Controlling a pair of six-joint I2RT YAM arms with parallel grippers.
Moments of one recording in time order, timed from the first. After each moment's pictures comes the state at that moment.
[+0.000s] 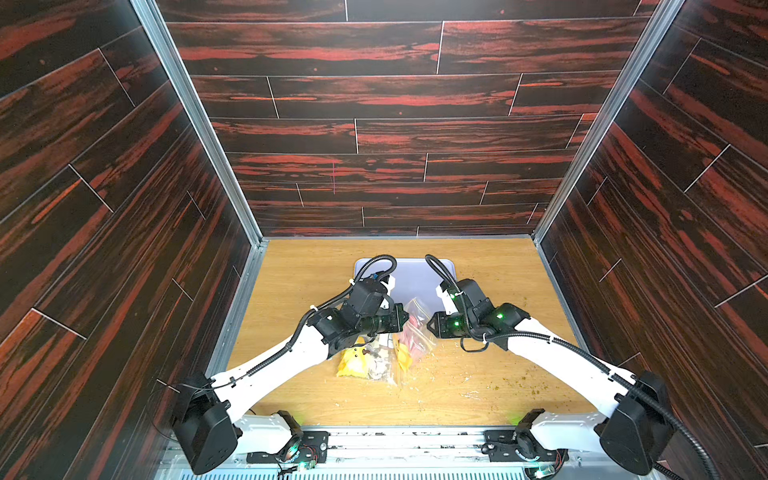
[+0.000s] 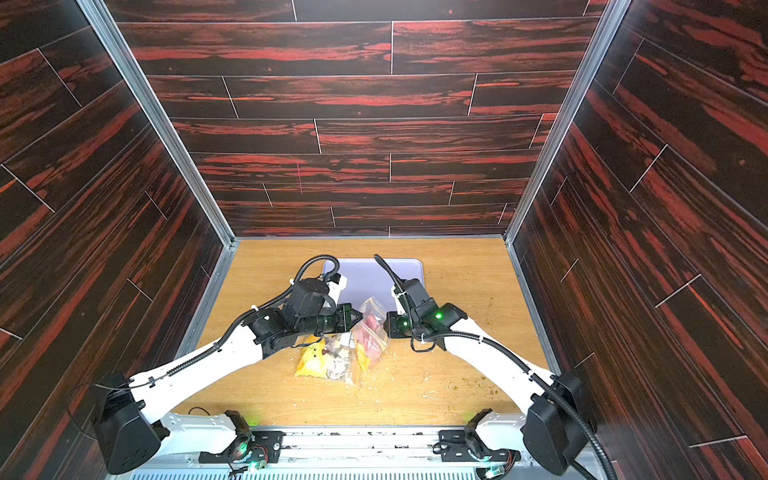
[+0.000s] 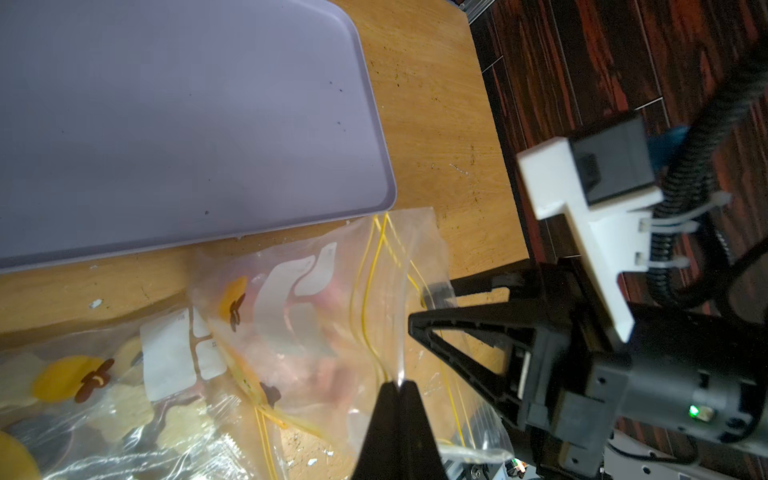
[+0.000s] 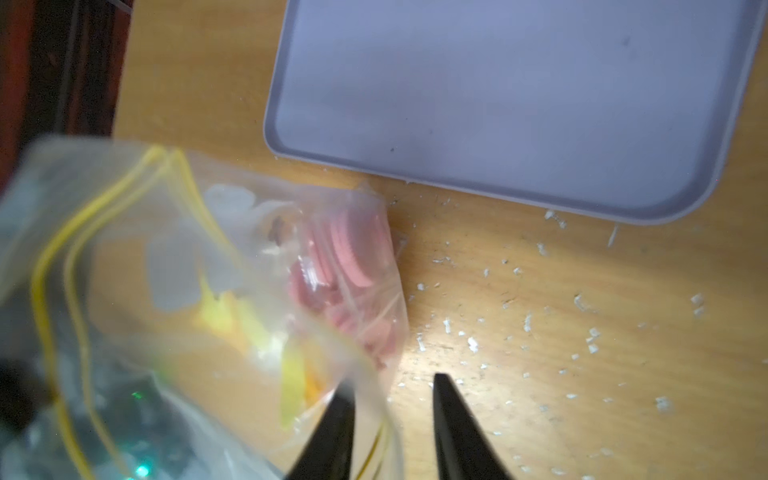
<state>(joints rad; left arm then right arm) -0.77 1.33 1.06 -0.36 0.20 -0.77 0.69 1.30 1.01 -0.63 -0.12 0.52</state>
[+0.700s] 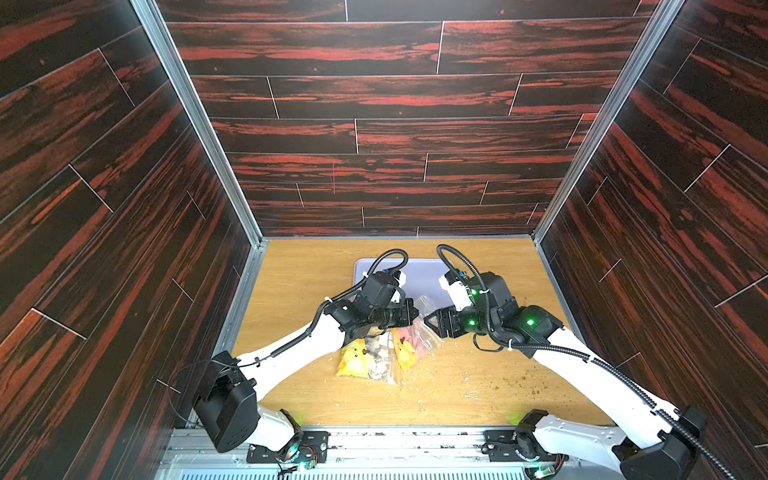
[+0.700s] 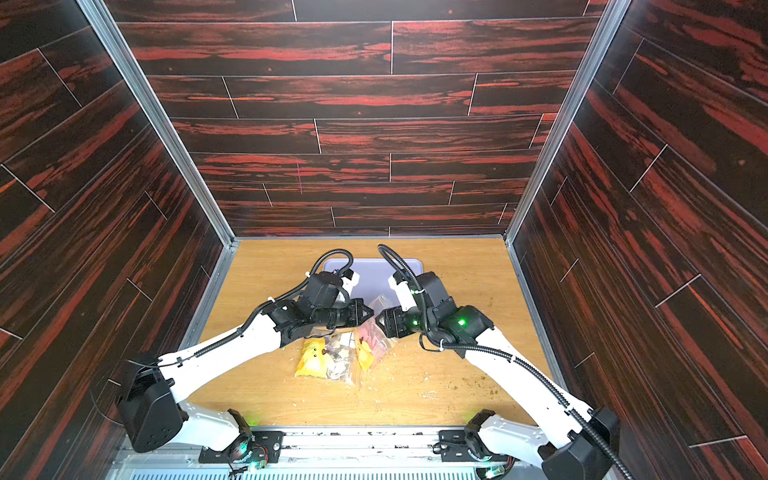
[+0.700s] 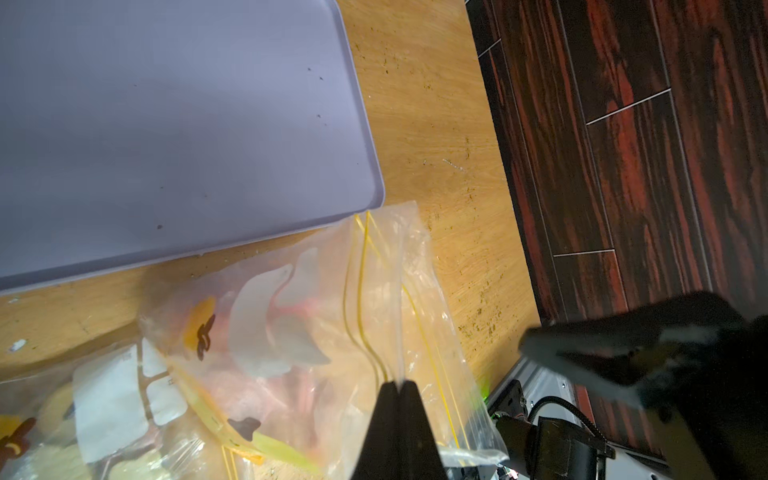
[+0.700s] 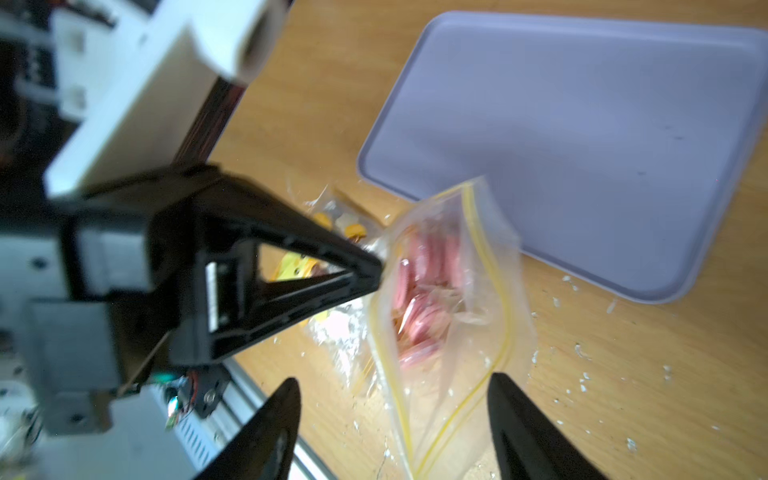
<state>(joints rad) -0.77 1.47 1.14 -0.32 0.26 -0.77 0.69 1.17 1.09 -0.68 -0.23 0.32</state>
